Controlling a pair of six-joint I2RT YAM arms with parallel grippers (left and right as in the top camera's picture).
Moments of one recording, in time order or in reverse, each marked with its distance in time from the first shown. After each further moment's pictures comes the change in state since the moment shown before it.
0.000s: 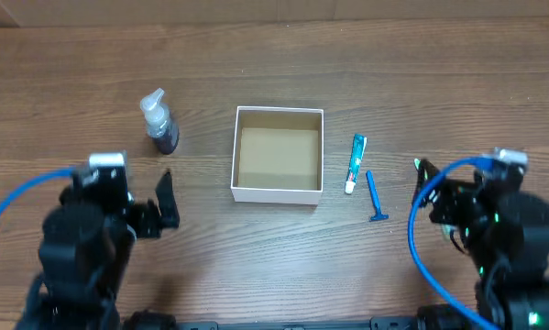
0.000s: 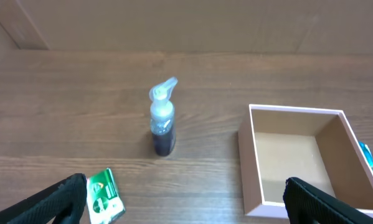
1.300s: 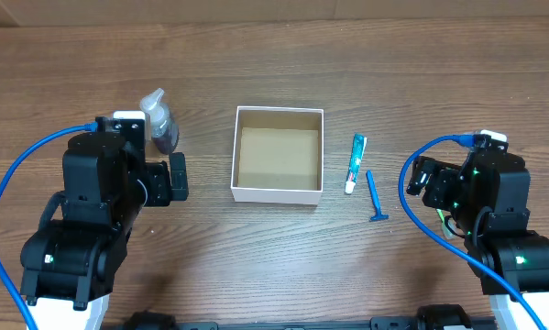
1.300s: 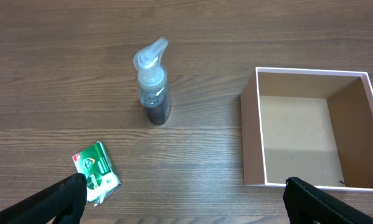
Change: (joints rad) left arm 0.000 0.277 0.150 -0.119 0.028 0.000; right arm 0.000 0.190 0.029 -0.048 0.064 0.004
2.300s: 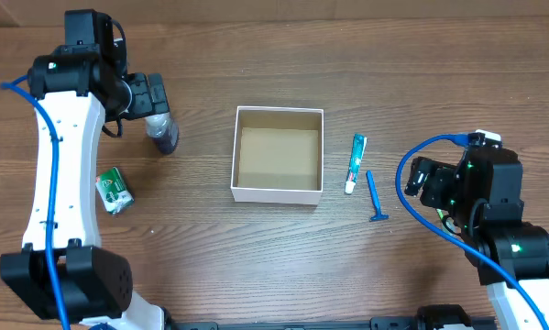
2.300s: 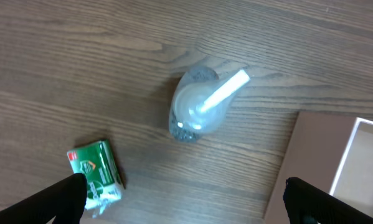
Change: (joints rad) left arm 0.202 0.784 0.568 -0.215 0.068 -0.074; right arm 0.000 0.051 0.001 -0.024 0.006 0.001
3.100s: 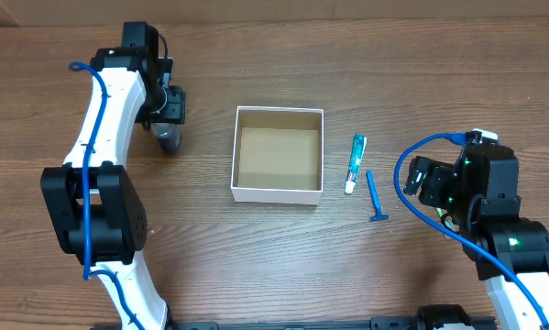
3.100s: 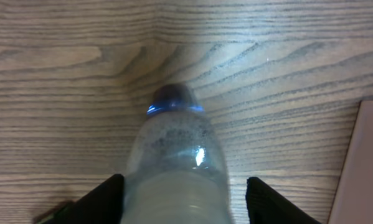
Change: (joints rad) left arm -0.066 0.311 0.002 0.127 -0.012 0.195; right arm 0.000 0.023 0.000 0.000 0.000 0.000
